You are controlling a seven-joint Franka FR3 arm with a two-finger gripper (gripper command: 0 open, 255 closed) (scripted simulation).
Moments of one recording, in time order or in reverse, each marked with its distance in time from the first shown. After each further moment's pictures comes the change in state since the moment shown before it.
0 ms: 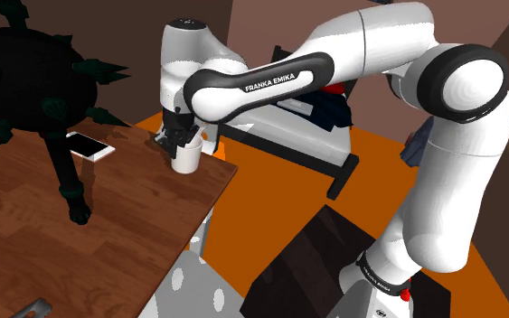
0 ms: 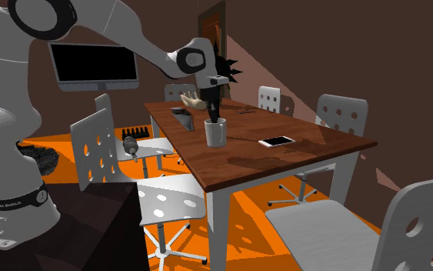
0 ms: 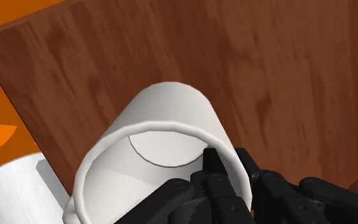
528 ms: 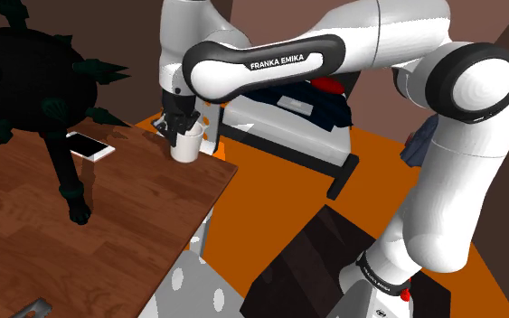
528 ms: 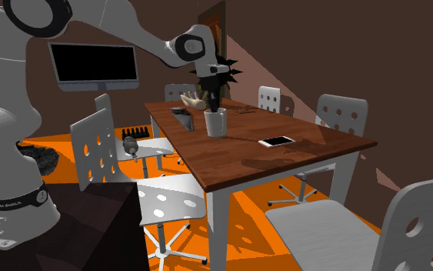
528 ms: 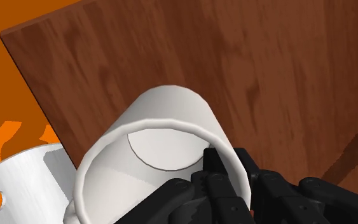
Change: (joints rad) arm 0.000 -0.031 0.009 0.068 0.024 -0.095 -0.022
